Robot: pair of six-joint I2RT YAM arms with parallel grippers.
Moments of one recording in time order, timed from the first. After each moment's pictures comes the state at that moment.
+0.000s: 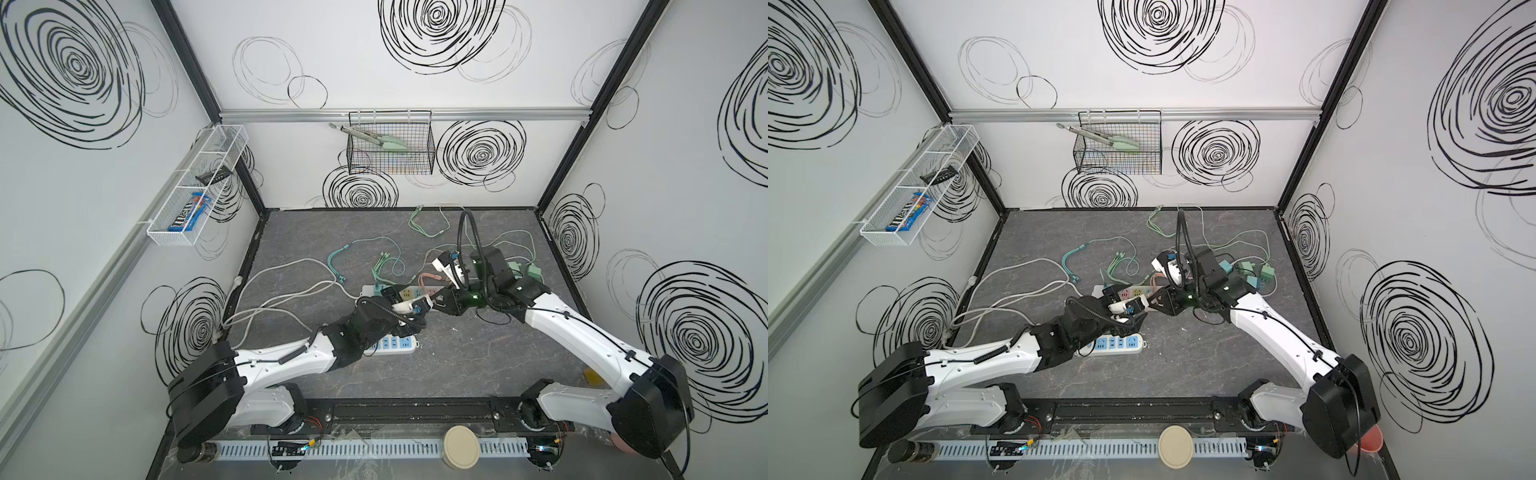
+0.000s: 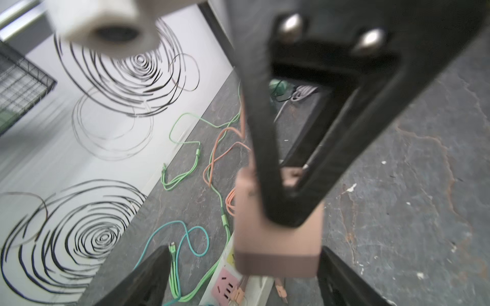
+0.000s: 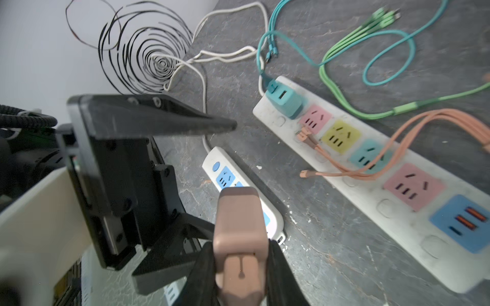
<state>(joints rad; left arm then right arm) -0.92 1.27 0.62 0.31 -0.17 0.45 0.53 1.21 0.93 -0.51 -0.61 0.19</state>
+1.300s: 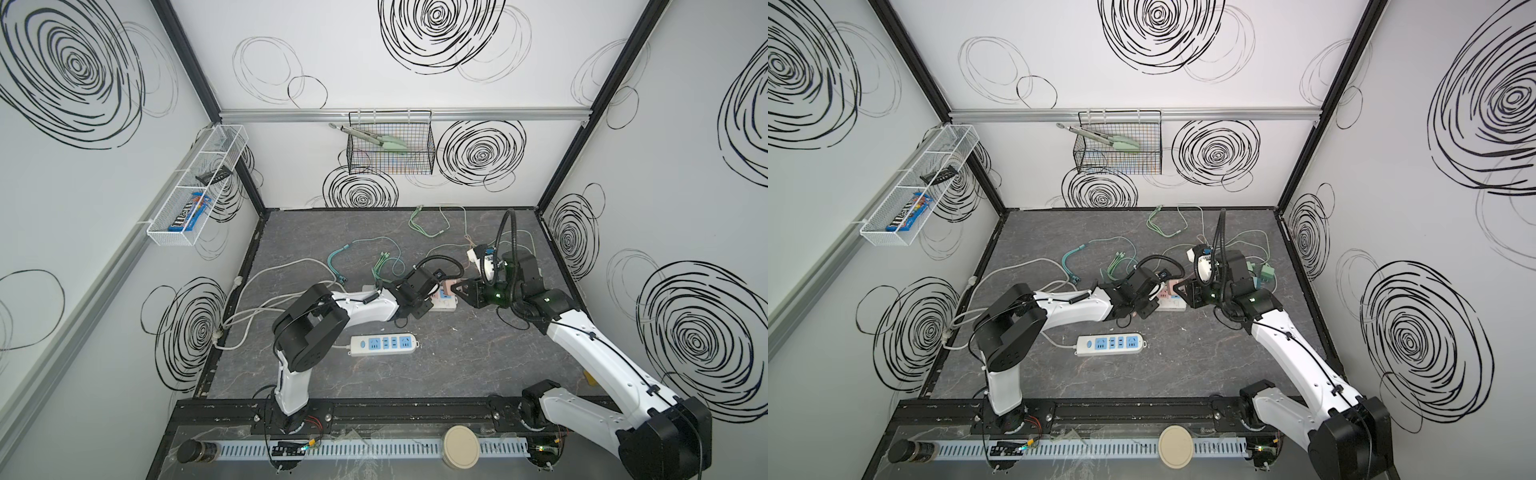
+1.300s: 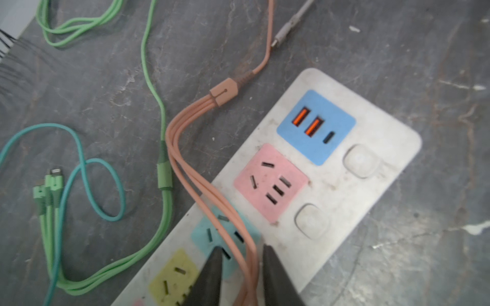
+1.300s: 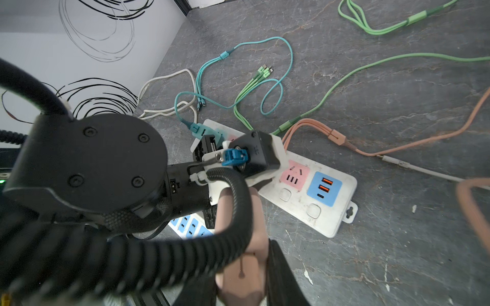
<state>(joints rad) -0.86 1.91 1.17 -0.17 -0.20 0.10 0.37 1.05 0.82 -0.46 -0.47 0.25</state>
